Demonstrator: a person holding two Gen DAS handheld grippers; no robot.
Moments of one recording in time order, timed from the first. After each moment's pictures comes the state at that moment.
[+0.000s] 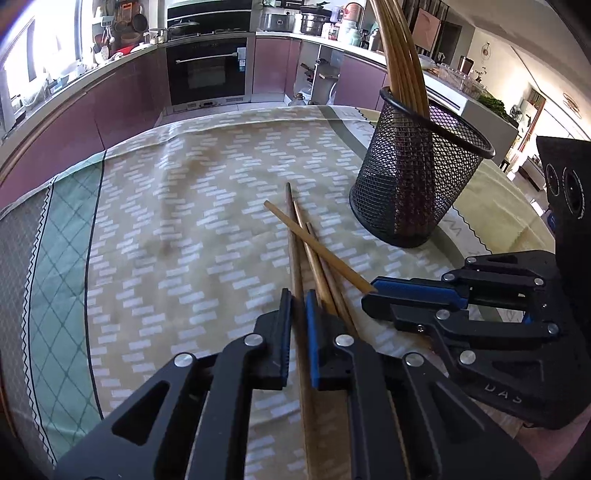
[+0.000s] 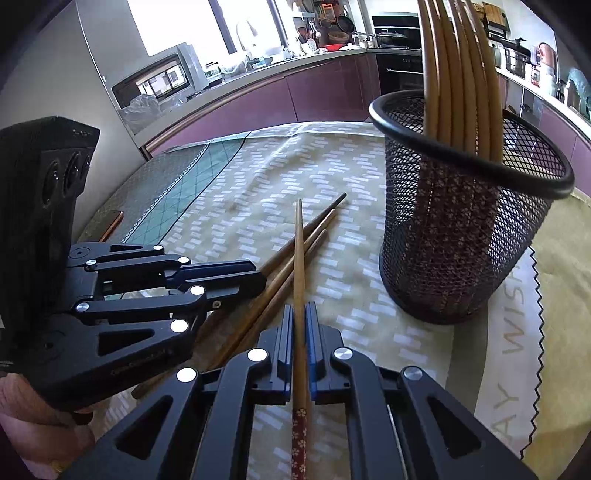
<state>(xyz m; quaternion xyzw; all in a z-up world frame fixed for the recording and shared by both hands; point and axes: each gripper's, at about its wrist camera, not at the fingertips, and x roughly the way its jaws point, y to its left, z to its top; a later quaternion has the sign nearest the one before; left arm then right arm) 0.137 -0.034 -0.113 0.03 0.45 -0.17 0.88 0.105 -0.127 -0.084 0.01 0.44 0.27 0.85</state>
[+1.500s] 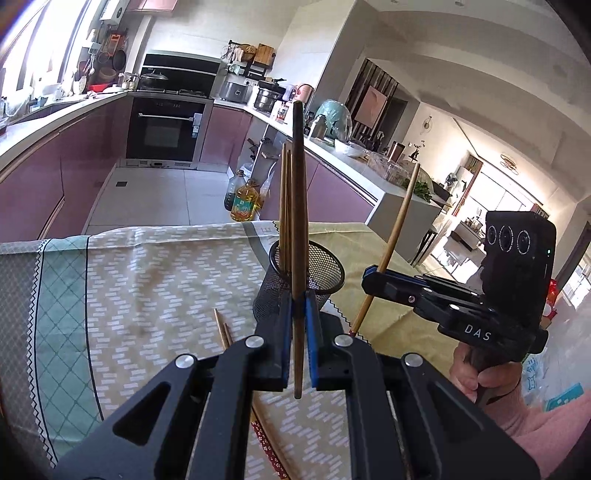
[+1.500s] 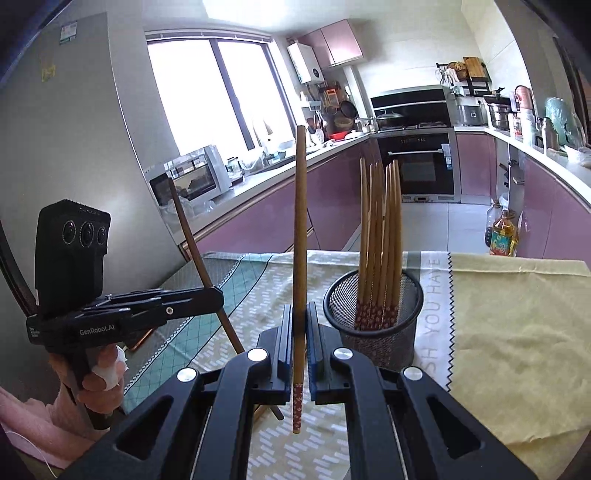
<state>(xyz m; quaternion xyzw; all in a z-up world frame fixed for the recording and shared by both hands) 0.095 -0.017 0.006 -0.08 0.32 -0.29 0.90 0.067 -0.215 0.023 0.08 0.28 0.29 0.91</state>
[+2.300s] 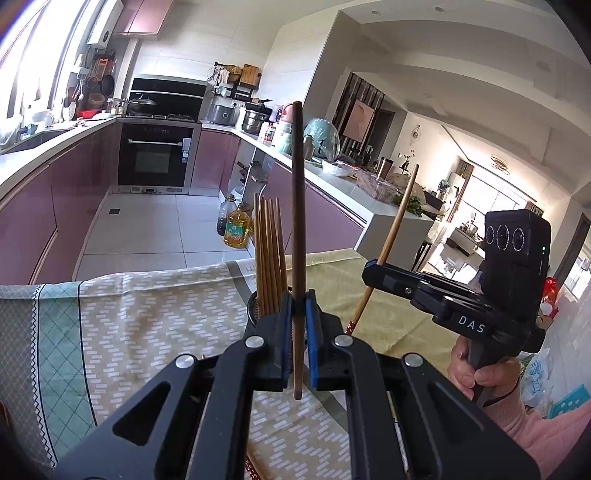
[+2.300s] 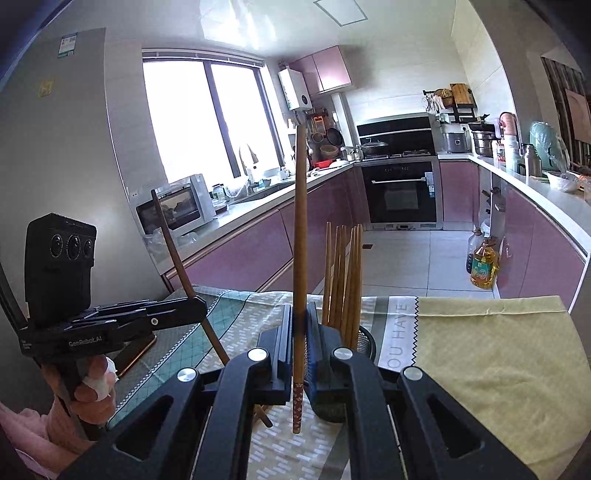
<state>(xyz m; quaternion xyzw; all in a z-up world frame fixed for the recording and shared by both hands) 0.110 -0.038 0.039 -0.07 0.27 -0.31 0.91 0.077 -0.239 0.056 0.08 0.23 0.26 0.93</state>
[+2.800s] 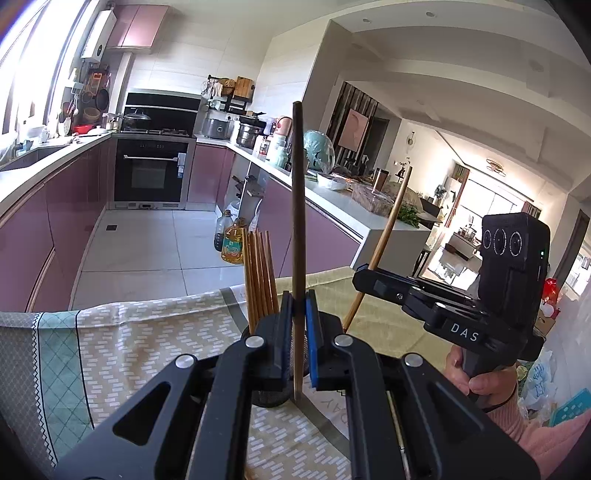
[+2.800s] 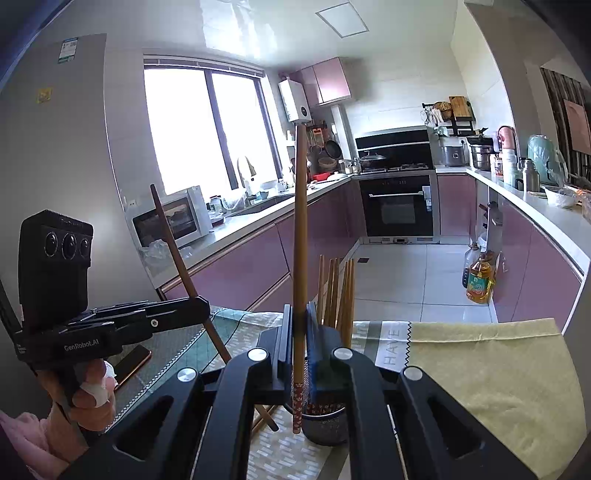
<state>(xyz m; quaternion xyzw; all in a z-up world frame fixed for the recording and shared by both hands) 0.121 -0.048 0.064 -0.06 0.25 -0.31 0.92 0.086 -0.242 0.071 0.07 0.21 0.25 0.94</state>
